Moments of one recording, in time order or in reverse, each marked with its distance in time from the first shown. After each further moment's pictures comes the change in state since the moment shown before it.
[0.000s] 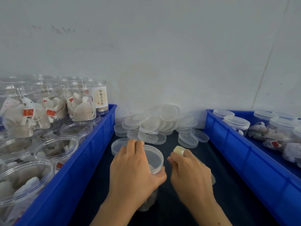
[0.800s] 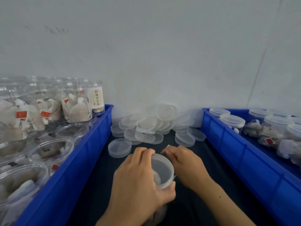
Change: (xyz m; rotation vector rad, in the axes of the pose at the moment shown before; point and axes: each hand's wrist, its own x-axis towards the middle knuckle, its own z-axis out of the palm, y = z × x) left_hand -0.019 0.010 -0.013 -0.204 -0.046 0.167; right_hand 0.032 0.027 0.008 0.215 -0.175 -0.035
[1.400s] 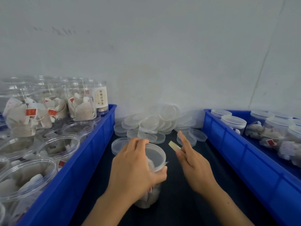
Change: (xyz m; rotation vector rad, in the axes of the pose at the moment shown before) left_hand 0.015 -0.019 0.002 0.007 -0.022 -0.107; right_hand -0.018 0.016 0.008 0.218 0.130 -0.059
